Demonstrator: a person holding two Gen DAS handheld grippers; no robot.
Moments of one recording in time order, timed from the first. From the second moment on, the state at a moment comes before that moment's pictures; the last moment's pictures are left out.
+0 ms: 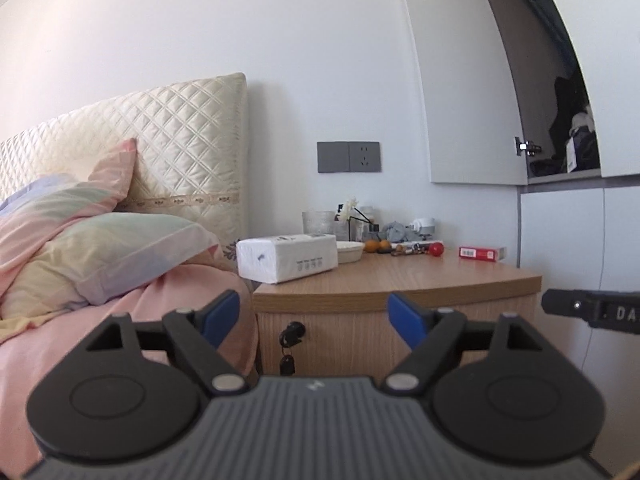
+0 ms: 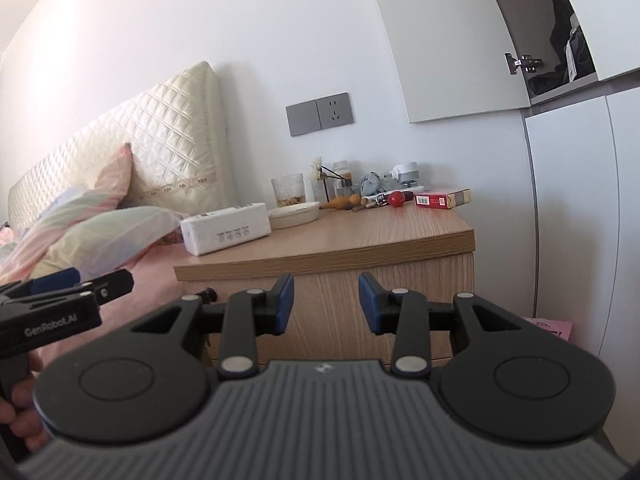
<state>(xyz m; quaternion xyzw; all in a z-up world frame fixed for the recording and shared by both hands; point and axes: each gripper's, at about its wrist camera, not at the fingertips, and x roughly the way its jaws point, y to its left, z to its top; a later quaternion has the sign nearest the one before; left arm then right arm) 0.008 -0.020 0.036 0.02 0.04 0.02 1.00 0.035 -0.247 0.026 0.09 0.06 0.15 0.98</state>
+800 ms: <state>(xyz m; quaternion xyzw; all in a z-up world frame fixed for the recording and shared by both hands) -0.008 0.007 0.007 0.01 0.04 0.02 1.00 0.019 -0.225 0.005 0.07 0.03 0.14 0.99</state>
